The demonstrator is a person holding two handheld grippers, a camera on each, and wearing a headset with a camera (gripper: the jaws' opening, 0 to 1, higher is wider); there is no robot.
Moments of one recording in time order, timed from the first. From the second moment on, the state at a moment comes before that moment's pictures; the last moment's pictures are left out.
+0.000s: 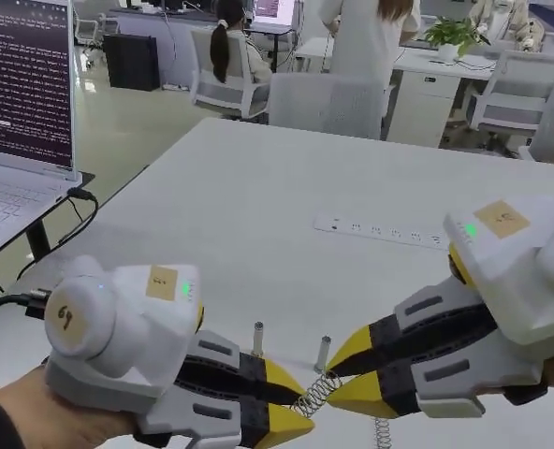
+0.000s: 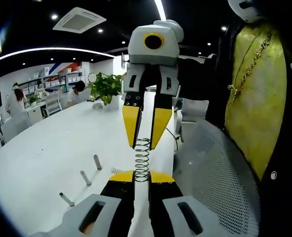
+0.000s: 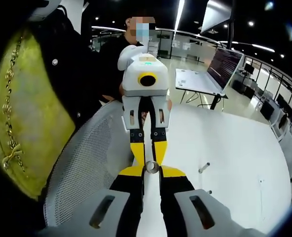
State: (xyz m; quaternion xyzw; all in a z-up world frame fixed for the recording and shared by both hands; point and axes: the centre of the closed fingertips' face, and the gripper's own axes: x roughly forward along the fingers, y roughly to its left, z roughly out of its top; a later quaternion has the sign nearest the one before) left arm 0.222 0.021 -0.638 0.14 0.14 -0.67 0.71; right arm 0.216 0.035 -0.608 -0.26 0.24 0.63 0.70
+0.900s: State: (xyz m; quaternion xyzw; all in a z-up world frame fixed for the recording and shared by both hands) left arm 0.222 0.013 -0.629 0.12 0.12 -0.68 0.71; right arm 0.216 0.032 -0.625 -0.32 0.29 0.65 0.63
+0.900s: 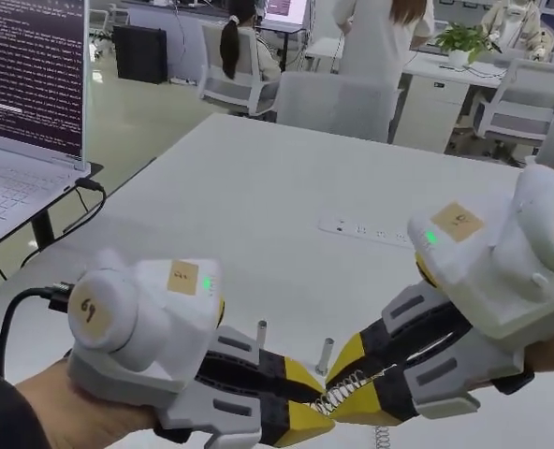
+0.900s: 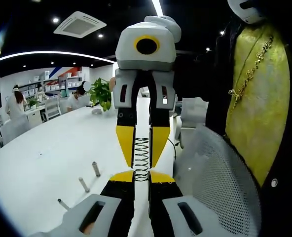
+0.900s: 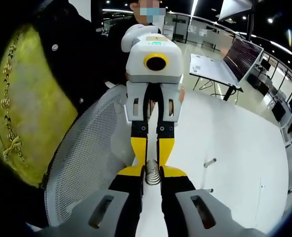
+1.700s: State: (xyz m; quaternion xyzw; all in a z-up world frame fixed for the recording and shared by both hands) left arm 0.224 0.008 -0.629 0.10 0.12 -0.67 0.72; right arm 0.218 0.030 -0.625 -0.34 0.31 0.64 0.61
